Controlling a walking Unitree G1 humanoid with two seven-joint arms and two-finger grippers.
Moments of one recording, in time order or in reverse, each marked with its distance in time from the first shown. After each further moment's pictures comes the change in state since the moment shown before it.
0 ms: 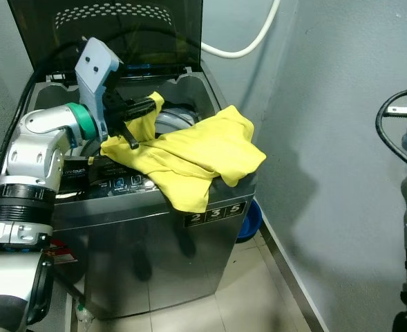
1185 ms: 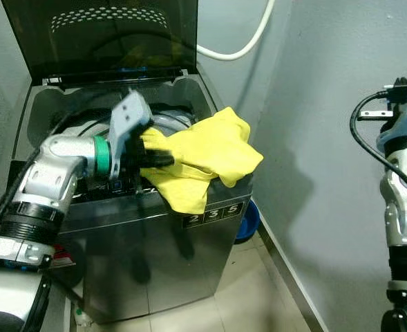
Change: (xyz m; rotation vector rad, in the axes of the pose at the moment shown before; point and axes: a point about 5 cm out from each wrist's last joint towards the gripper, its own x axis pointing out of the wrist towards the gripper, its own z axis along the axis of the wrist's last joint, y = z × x) left arm -0.001 -0.034 -0.048 -0.028 0.215 -0.315; right arm -0.002 0.025 -0.005 0.025 0.042 0.072
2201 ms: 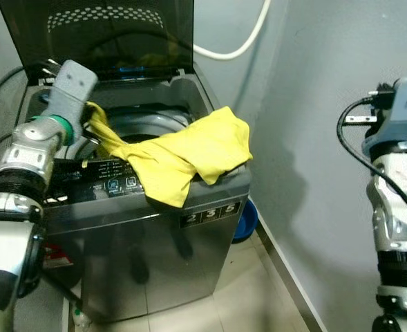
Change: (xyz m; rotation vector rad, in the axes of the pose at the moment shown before) left arm -0.089 0.090 -0.020 0.008 0.240 1.242; right arm -0.017 0.035 -0.006 0.053 0.030 0.201
